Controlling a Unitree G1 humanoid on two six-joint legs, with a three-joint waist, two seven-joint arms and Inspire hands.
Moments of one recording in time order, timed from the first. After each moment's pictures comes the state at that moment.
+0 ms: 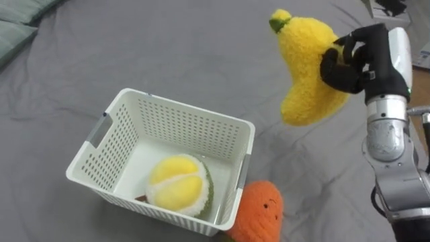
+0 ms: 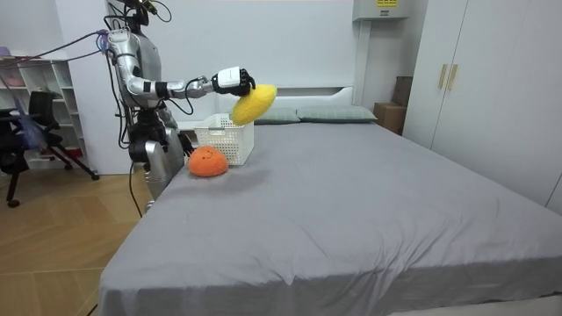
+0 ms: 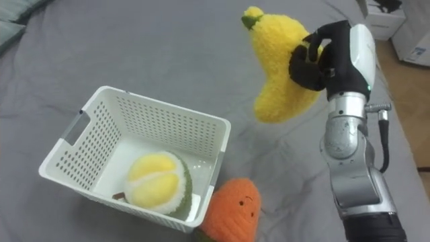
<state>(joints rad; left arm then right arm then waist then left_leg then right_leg) 0.16 0.22 0.04 1.06 0.08 0.04 0.19 -0.25 -0.42 0.02 0.04 -0.33 0.03 -0.27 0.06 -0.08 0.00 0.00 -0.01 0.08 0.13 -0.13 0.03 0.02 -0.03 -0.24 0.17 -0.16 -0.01</state>
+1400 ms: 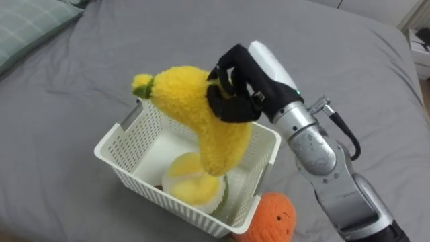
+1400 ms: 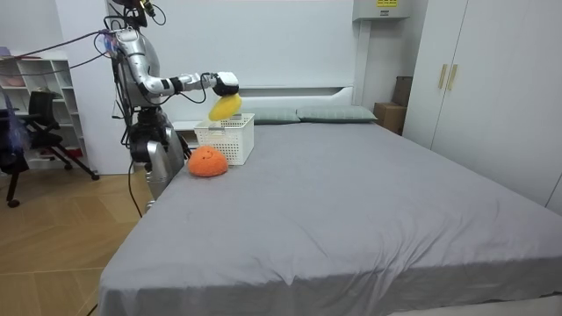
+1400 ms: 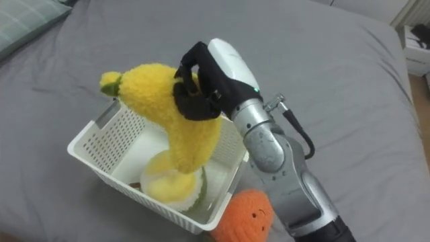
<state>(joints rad) 0.13 0.21 0.00 1.03 0.17 0.06 0.22 -0.26 -0.31 0.41 -0.16 -0.42 0.16 0.12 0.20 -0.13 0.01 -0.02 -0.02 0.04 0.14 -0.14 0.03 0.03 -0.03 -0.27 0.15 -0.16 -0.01</state>
